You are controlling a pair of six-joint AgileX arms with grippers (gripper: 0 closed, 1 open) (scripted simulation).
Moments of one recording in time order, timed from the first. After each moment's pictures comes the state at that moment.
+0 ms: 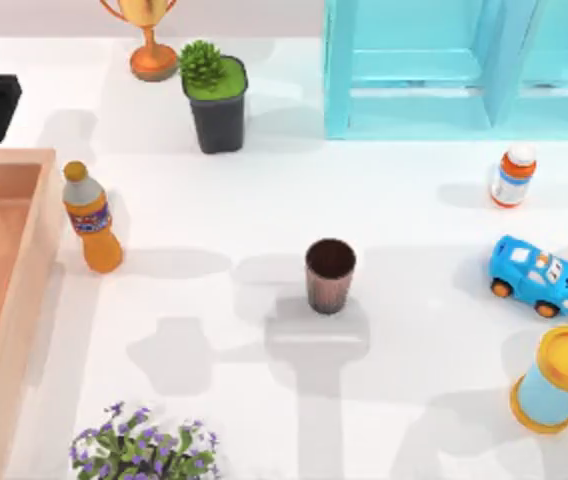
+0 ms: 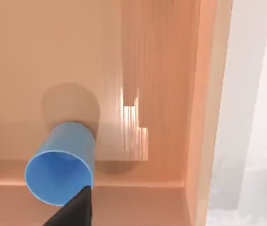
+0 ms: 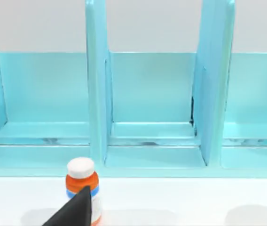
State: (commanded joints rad) left arm -0.05 1.83 1.84 -1.65 -0.02 -0.02; right arm 0.00 0.00 0.00 0.00 0.00 0.00
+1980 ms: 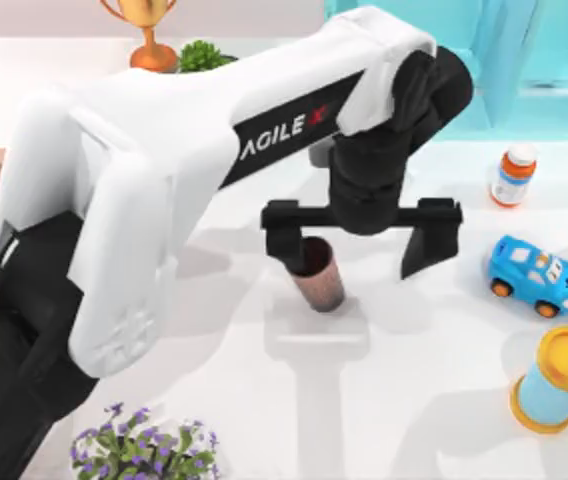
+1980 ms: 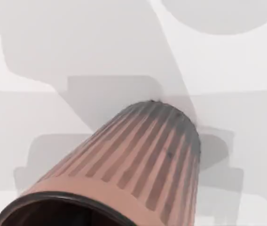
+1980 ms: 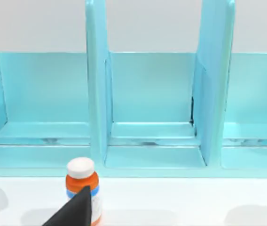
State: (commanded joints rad) left arm -0.78 2.48 2.22 -1.31 0.01 -0.75; right arm 0.00 0.00 0.00 0.00 0.00 0.00
